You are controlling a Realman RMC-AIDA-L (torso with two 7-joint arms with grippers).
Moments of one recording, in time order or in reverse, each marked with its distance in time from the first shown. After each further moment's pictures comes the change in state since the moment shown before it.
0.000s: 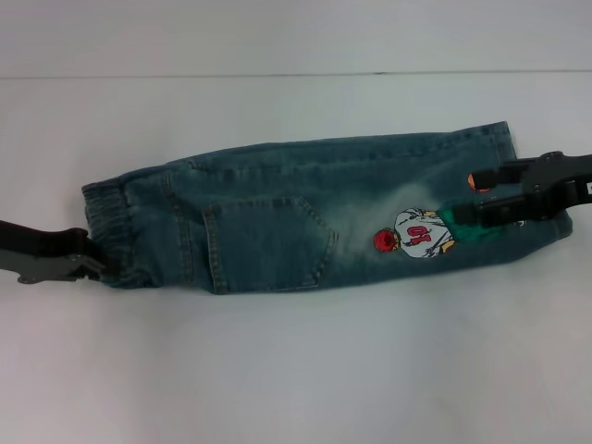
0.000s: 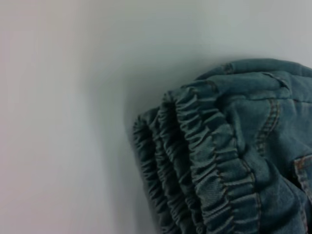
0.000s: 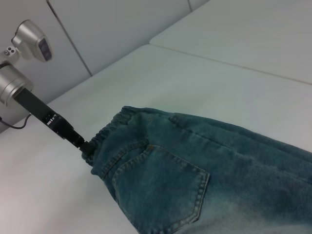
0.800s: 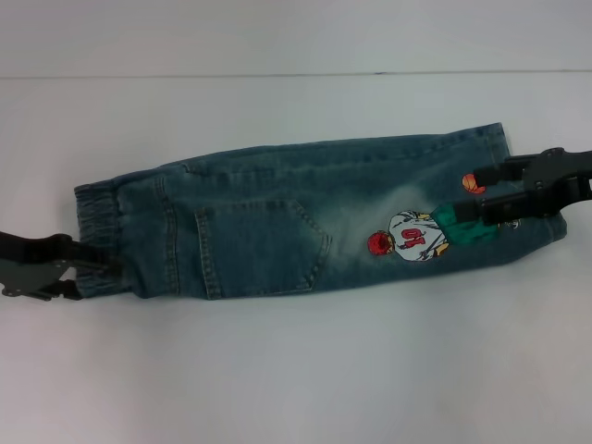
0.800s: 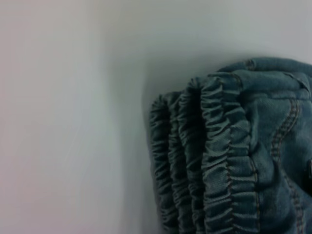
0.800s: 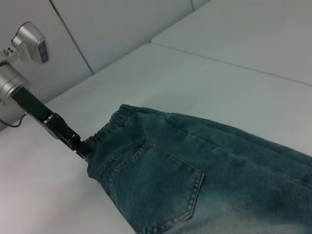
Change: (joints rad) left arm 0.010 0.014 -0.024 0.007 0.035 0.031 -0.072; right arm 0.008 -0.008 -0.005 0.000 0.000 -0.007 0.001
